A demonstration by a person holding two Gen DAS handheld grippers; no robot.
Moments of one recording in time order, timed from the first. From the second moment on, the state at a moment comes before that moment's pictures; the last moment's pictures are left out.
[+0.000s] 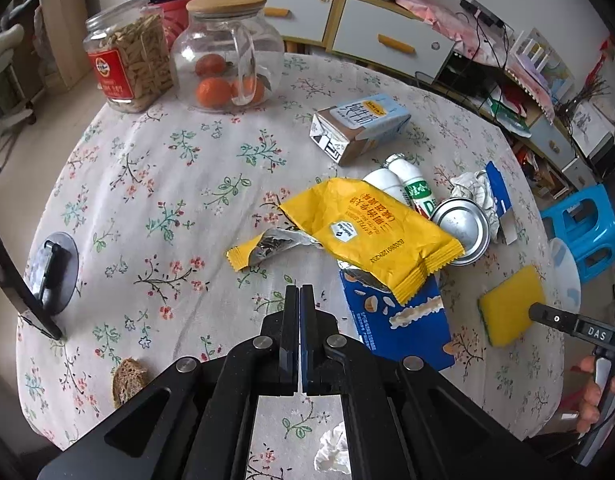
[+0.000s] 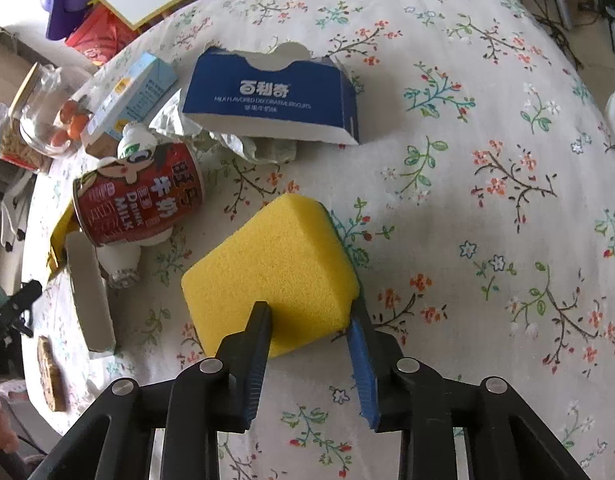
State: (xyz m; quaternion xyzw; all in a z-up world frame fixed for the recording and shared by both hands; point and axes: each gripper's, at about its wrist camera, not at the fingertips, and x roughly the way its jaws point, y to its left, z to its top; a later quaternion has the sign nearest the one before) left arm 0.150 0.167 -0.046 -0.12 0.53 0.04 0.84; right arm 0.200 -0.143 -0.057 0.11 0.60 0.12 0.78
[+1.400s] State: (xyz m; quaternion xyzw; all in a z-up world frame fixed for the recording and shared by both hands) left arm 0.201 0.194 -0.058 -0.23 0.52 0.03 0.82; right arm 0.212 -0.127 -0.056 0.10 0.59 0.13 0.79
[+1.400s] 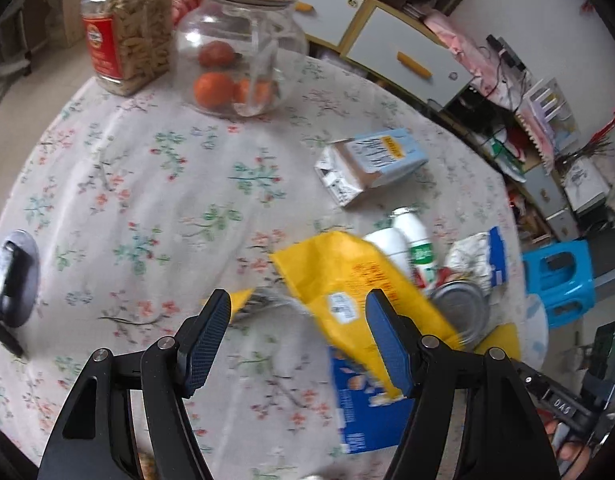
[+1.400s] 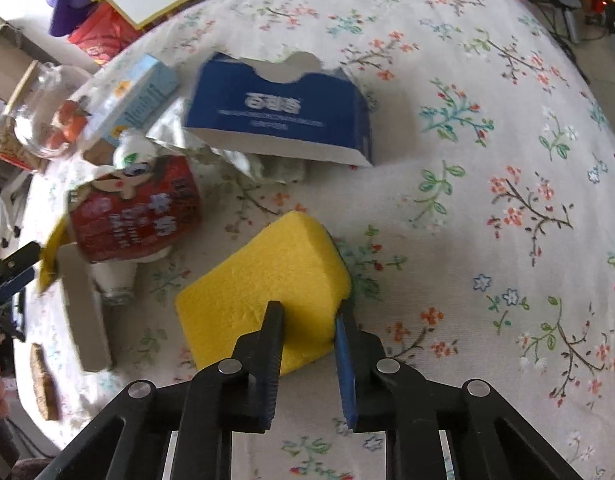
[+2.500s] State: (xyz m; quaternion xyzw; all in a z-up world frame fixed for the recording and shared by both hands) left arm 0.209 0.131 -0.060 -0.13 0.56 0.03 0.82; right arm 0.207 -0.160 -0.024 0.14 0.56 0.13 0.81
